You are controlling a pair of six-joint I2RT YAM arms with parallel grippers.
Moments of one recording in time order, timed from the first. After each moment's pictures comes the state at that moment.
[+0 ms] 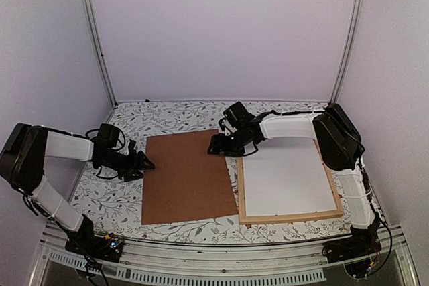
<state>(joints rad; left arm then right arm) -0.16 1.53 0.64 -0.17 0.53 -0.56 0.77 2.31 1.73 -0.36 -0.23 0.61</state>
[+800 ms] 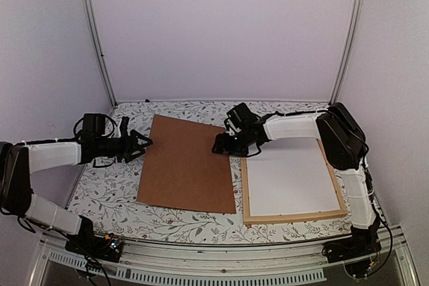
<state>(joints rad) -0.12 1.34 0.61 0.03 0.69 -0.65 0.76 2.27 1.65 -0.30 -0.17 0.65</state>
